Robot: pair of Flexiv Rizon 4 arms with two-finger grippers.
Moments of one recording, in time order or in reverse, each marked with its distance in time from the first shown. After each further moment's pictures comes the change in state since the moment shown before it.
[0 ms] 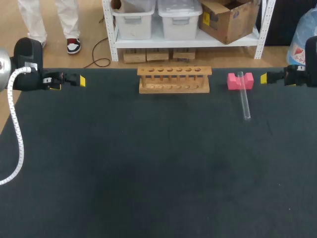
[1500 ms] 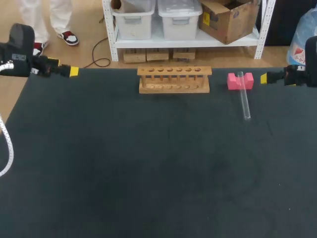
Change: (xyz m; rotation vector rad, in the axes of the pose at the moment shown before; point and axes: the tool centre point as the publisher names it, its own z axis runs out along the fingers) left arm -0.046 0.017 0.002 0.183 -0.095 0.426; right arm 0.000 0.000 0.000 0.000 0.000 0.000
